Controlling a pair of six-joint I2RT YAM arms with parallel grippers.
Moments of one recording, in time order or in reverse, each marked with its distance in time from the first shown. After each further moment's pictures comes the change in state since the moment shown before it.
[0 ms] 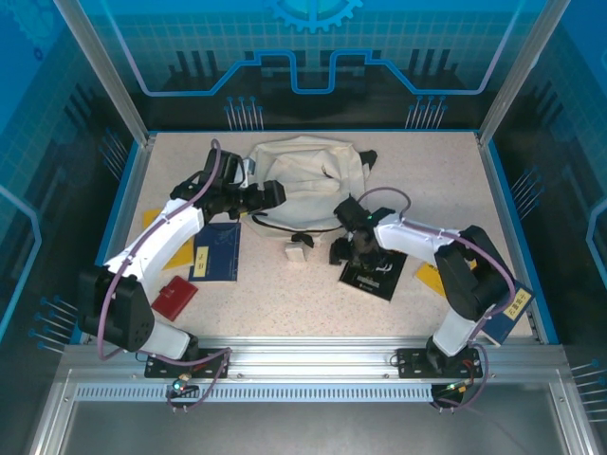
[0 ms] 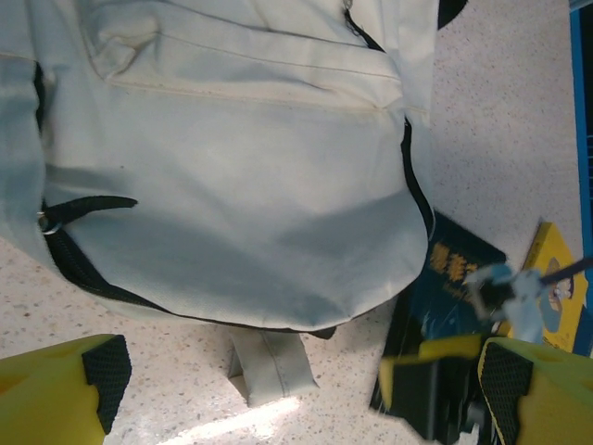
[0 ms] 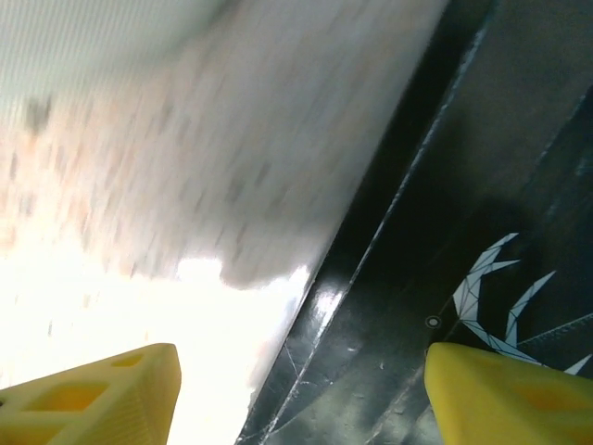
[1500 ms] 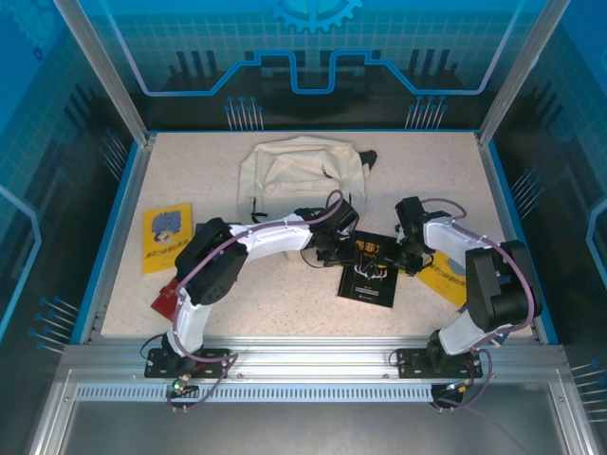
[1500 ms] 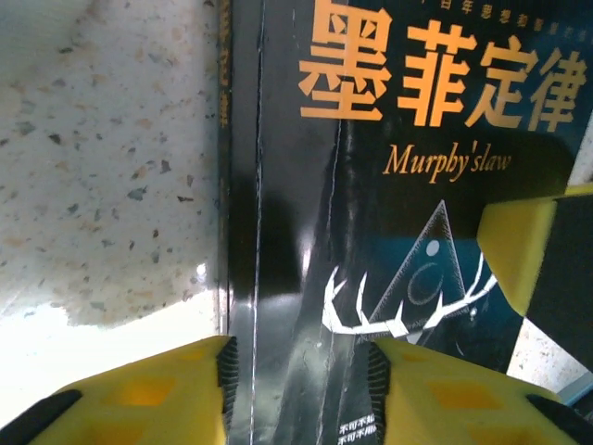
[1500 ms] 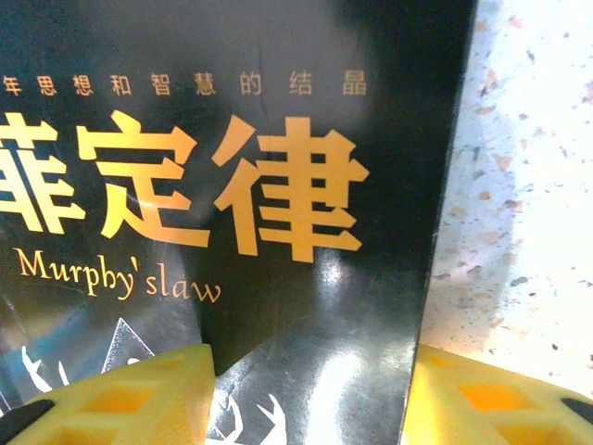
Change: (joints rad) left arm -0.539 0.597 0.270 0.035 -0.043 -0.254; right arm -0.436 -0.122 -0.184 -0.023 -0.121 -0.192
